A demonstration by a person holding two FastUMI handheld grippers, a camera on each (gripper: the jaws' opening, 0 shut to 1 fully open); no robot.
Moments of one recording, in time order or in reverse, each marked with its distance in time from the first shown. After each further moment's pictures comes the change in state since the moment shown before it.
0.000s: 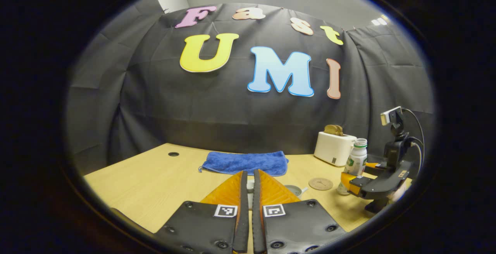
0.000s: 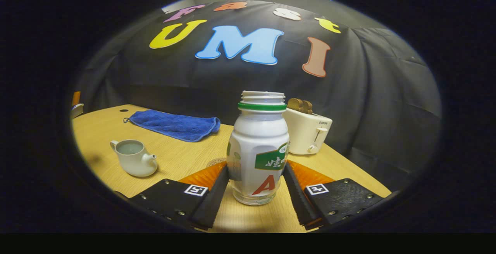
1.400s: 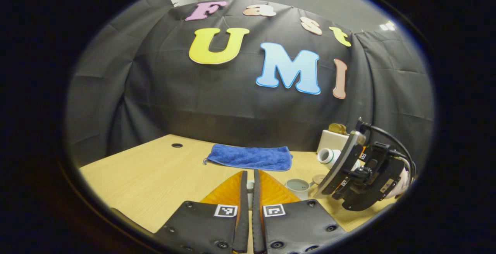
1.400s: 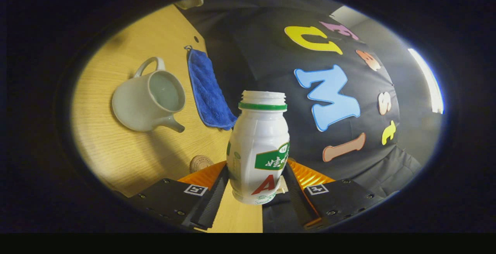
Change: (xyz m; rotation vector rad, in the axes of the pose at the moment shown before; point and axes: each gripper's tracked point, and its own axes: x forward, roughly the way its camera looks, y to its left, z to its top) left arm -0.004 0.023 -0.016 -0.050 0.031 0.013; right arm 0.010 0.055 0.043 -1.047 -0.170 -0.098
